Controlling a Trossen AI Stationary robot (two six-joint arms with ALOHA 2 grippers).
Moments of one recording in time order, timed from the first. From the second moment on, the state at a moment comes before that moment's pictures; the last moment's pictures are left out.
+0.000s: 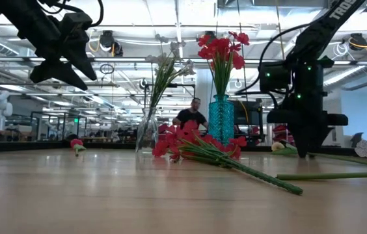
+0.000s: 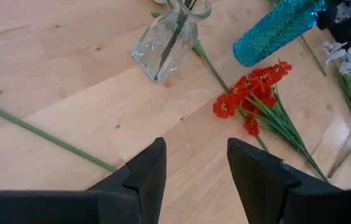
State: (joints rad) left arm 0.02 0.79 0.60 -0.59 -0.24 -0.93; right arm -0.47 1.49 0.69 -0.67 0.05 0.76
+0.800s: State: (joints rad) left arm 0.02 0.79 0.60 -0.50 -0.25 -0.88; right arm -0.22 0.89 0.68 -0.90 0.23 1.06
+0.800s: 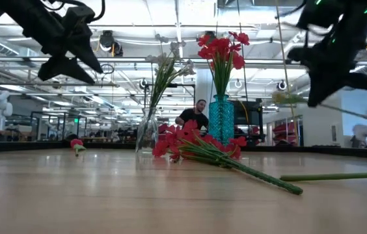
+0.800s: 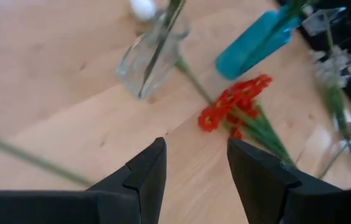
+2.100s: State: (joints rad) left arm 0.06 0.79 0.60 0.22 -0.18 -0.35; right arm 0.08 1.34 1.20 0.00 0.25 0.11
